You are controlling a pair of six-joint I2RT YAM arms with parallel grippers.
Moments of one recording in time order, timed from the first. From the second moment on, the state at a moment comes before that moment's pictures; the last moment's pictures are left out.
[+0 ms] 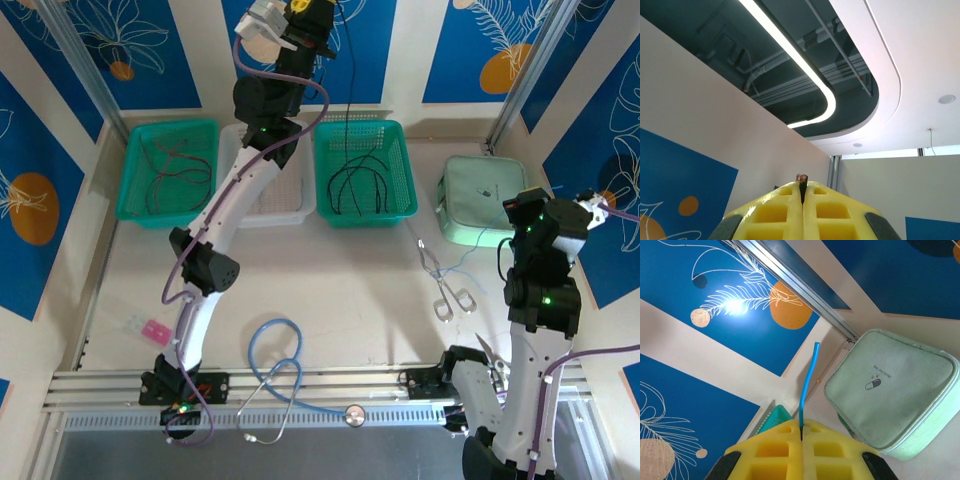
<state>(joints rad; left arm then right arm) -0.63 2.26 2.66 0.62 0.02 -0.36 -0.24 0.74 1.18 -0.68 0.16 0.87</state>
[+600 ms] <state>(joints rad) -0.63 2.23 2.55 0.63 0.04 -0.40 -0.24 0.73 1.18 -0.68 0.16 0.87</state>
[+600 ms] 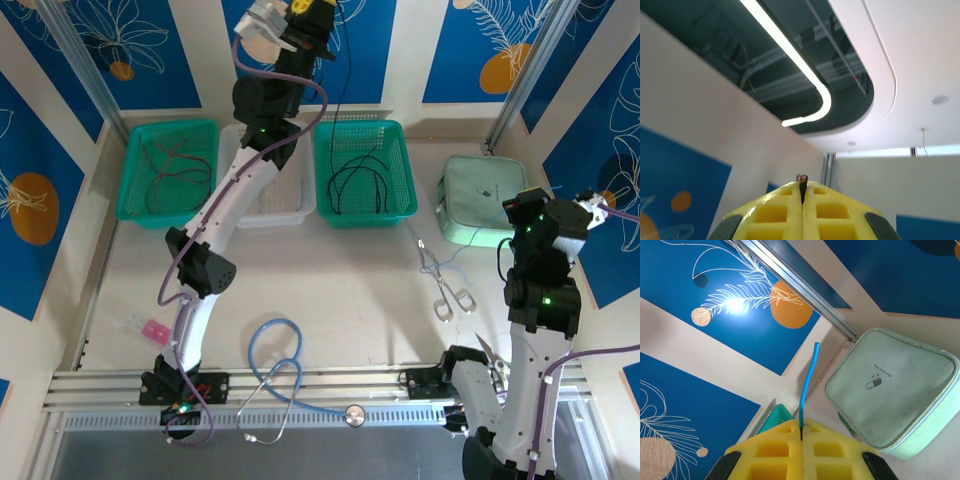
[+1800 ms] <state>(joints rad) -0.69 2.59 2.40 -0.46 0.13 -0.38 -0.24 0.69 1.18 -0.68 0.15 0.88</state>
